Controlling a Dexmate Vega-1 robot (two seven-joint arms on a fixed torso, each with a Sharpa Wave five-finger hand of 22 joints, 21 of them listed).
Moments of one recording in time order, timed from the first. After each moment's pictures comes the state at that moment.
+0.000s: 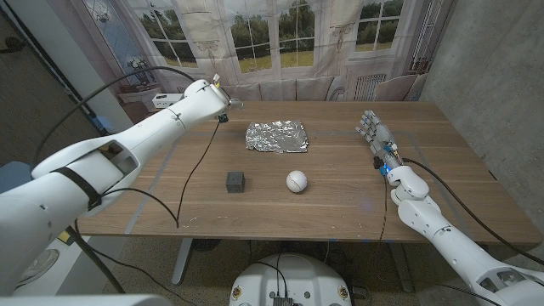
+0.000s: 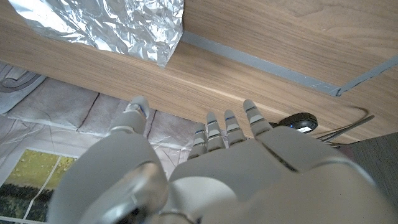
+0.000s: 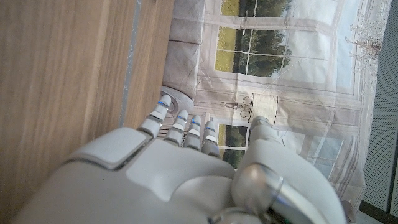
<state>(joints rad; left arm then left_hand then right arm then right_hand) 0.12 0.55 0.94 -1.38 -0.11 1.01 -0.01 0.52 -0.01 0.50 -0.15 0.18 0.04 0.06 0.24 0.19 0.09 0.02 0.31 0.26 0.06 0.08 0.20 0.19 0.03 0.20 0.30 0.20 -0.90 -0.47 -0.31 -1.20 0.72 0.47 0.11 0.32 0.11 0.23 -0.10 0.18 0.10 -0.03 0.19 0.18 0.11 0.00 0.21 0.22 0.09 0.03 0.23 0.22 0.12 0.14 0.33 0.18</state>
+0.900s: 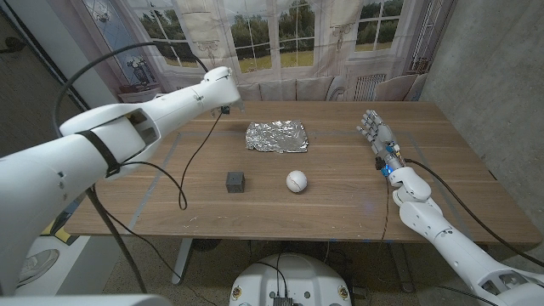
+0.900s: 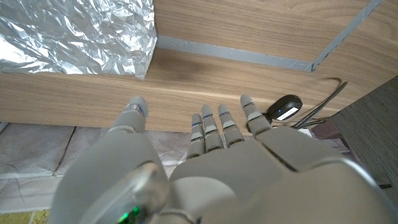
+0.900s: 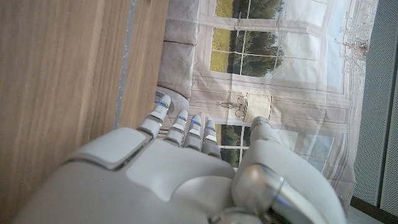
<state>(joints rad) -0.09 0.40 1.18 -1.08 0.03 1.03 -0.21 0.51 0.00 0.46 -0.13 0.18 0.18 0.04 0.26 0.19 0.21 -0.01 0.33 0.25 0.18 0.00 0.23 0.19 0.10 0.15 0.32 0.21 -0.92 -0.47 -0.30 -1.22 0.73 0.50 0.13 0.31 0.11 0.23 -0.09 0.18 0.11 -0.03 0.19 0.18 0.12 0.00 0.21 0.21 0.09 0.03 0.23 0.21 0.12 0.14 0.33 0.18</state>
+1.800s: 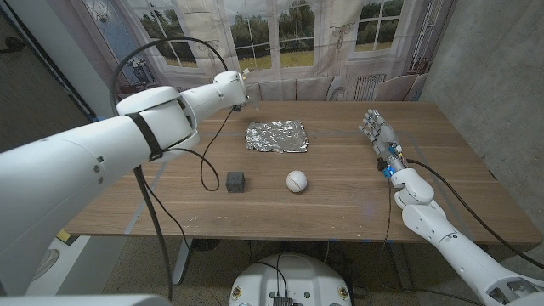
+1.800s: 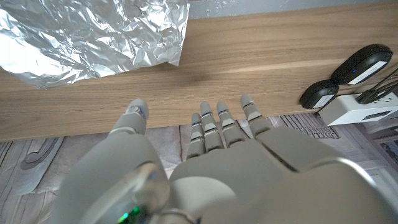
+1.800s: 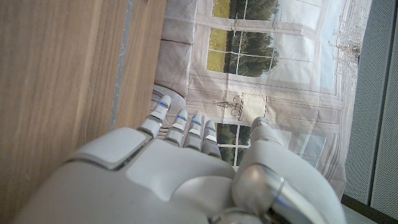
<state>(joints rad) -0.18 0.15 1.27 -0.50 0.10 0.50 -0.23 0.51 0.01 0.45 -0.13 0.18 0.18 0.06 0.25 0.19 0.24 0.01 0.33 0.26 0.19 0.02 0.24 0.20 0.09 0.16 0.32 0.21 -0.96 -0.49 -0.29 -1.27 0.72 0.51 0.10 0.30 0.11 0.23 -0.09 0.18 0.11 -0.03 0.19 0.18 0.13 0.01 0.21 0.21 0.09 0.04 0.23 0.21 0.12 0.14 0.32 0.18</state>
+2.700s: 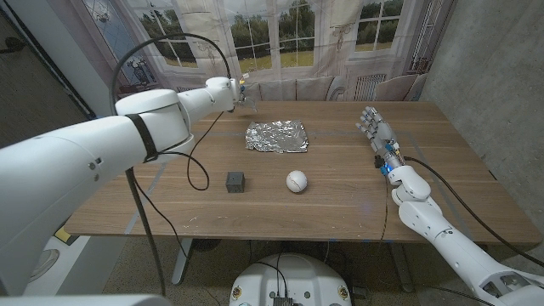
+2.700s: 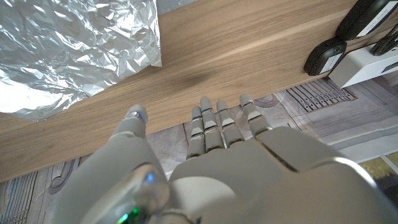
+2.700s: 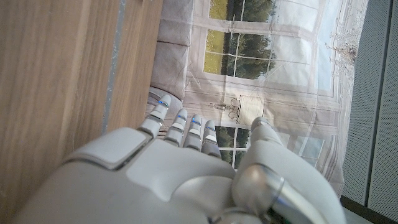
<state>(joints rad) -0.19 0.18 1.39 -0.44 0.17 0.30 -0.20 0.45 0.03 0.42 -0.10 0.18 0.29 0.12 0.27 0.20 0.32 0.05 0.37 0.29 0.23 0.05 0.25 0.22 0.10 0.16 0.32 0.21 -0.92 -0.47 -0.31 -1.24 0.71 0.51 0.11 0.30 0.11 0.23 -0.09 0.18 0.11 -0.03 0.19 0.18 0.13 0.01 0.21 0.21 0.10 0.04 0.23 0.21 0.13 0.14 0.32 0.18</state>
